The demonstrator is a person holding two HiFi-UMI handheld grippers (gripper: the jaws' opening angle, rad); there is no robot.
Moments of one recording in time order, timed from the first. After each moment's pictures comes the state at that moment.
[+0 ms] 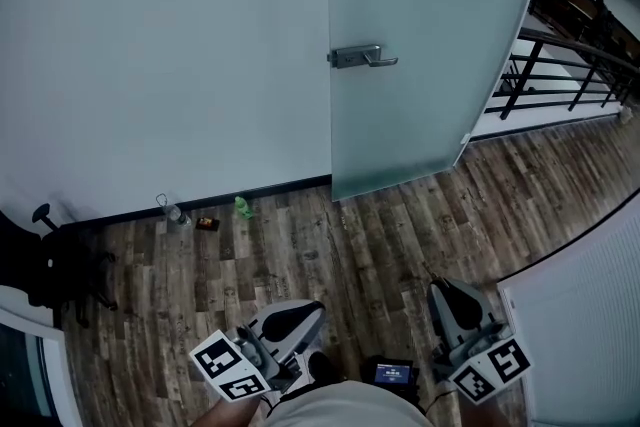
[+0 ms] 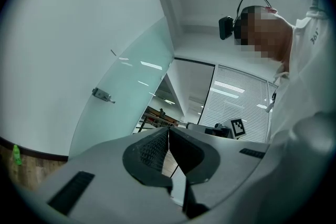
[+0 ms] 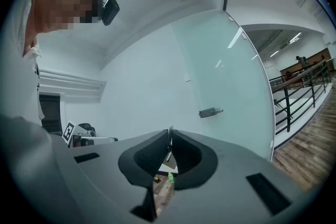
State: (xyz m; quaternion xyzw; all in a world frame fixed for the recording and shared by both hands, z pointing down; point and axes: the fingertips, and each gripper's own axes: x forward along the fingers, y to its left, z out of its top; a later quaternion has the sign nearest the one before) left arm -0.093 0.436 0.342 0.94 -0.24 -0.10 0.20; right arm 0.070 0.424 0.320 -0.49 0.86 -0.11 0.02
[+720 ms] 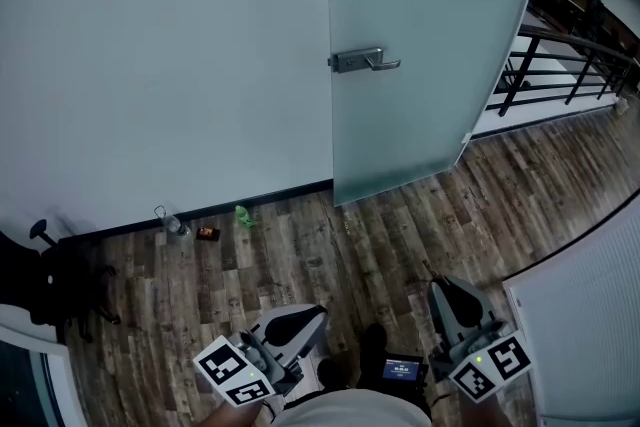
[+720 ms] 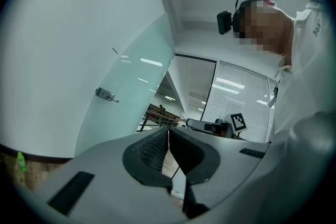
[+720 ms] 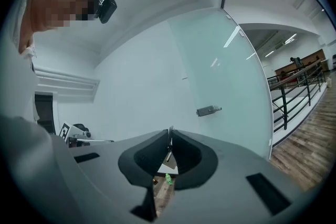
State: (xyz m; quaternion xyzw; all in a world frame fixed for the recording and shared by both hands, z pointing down) left arm -0.113 0.405 0.355 0.95 -0.24 -0.08 0.20; right arm 0.049 0.390 0.330 -0.52 0.85 -0.12 0.02
